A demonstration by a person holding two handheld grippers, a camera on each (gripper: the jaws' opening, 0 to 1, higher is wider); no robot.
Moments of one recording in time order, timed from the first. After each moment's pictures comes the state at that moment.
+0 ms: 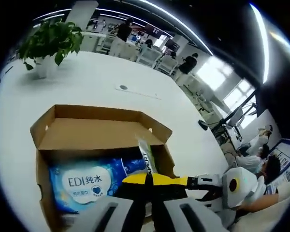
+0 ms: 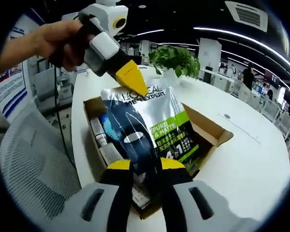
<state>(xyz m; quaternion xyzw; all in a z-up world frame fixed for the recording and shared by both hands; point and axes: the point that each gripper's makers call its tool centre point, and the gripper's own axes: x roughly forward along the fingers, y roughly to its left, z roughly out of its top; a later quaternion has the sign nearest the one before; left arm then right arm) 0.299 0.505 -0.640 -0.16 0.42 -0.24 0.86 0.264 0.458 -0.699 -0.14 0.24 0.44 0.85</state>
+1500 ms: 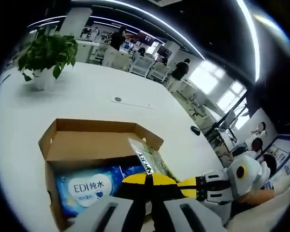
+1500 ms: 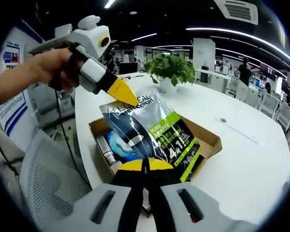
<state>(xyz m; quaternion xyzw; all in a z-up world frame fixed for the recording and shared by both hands) 0.298 0.512 -0.602 -0.16 0.38 -0.27 0.87 0.261 0.454 -0.646 -0.11 0.23 0.44 0.86</state>
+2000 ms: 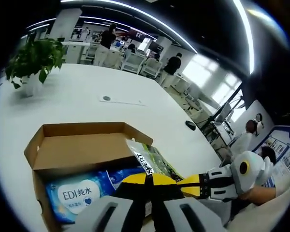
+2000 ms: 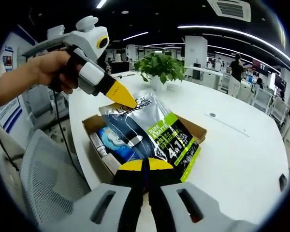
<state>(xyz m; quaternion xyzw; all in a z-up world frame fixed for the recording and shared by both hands) 0.302 0.475 -0.606 -0.14 0.38 -0.30 0.86 0.262 0.416 -0.646 -0.10 0.24 0.41 0.87</state>
